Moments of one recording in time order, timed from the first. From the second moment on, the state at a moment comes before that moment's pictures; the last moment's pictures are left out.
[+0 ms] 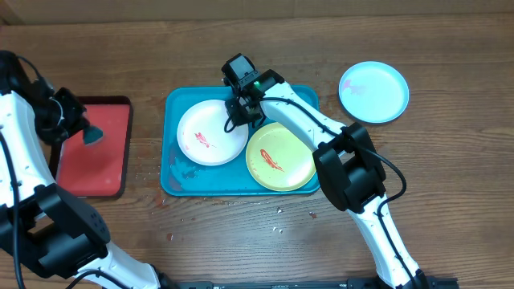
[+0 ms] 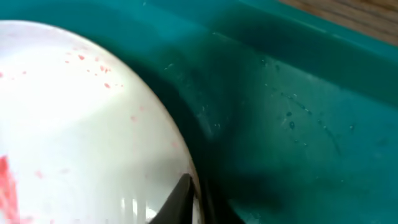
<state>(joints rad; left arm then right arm) 0.51 1.88 1.78 -1.27 0.26 -0.24 0.63 2.47 2.08 -0.83 -0.08 0.25</state>
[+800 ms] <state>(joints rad) 0.01 1.88 1.38 -0.76 0.35 -0.29 0.63 2.47 2.09 -0.88 -0.14 0.50</state>
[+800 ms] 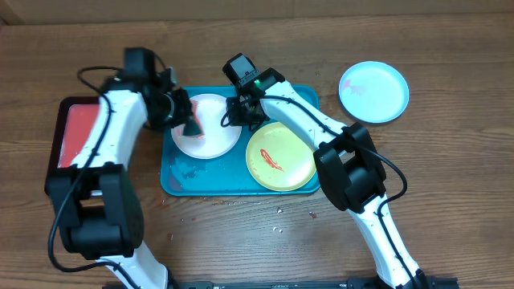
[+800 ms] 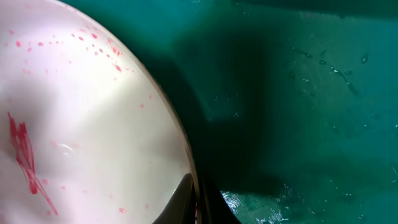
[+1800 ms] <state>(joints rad) -0.07 2.02 1.33 -0.56 0.13 -0.47 0.63 2.47 2.09 -0.89 -0.15 0.51</state>
